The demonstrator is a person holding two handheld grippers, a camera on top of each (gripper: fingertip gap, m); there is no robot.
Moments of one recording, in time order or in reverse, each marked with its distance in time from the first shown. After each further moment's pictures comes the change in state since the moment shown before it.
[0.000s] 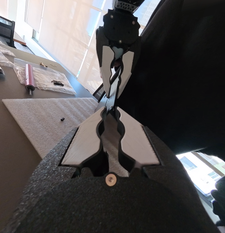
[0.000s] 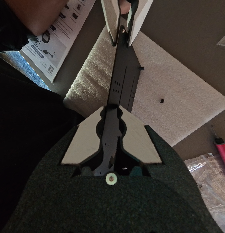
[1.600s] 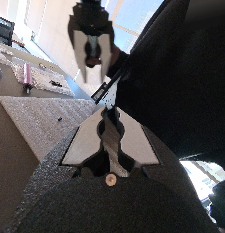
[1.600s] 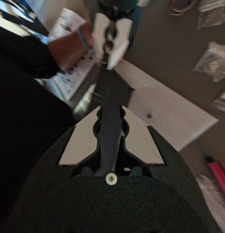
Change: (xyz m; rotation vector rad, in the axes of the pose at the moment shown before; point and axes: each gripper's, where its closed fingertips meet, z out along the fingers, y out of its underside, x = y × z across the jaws) left arm 0.000 0.000 -0.002 0.045 0.017 -0.048; right arm 0.038 -0.022 -0.028 0.260 -0.186 0.023
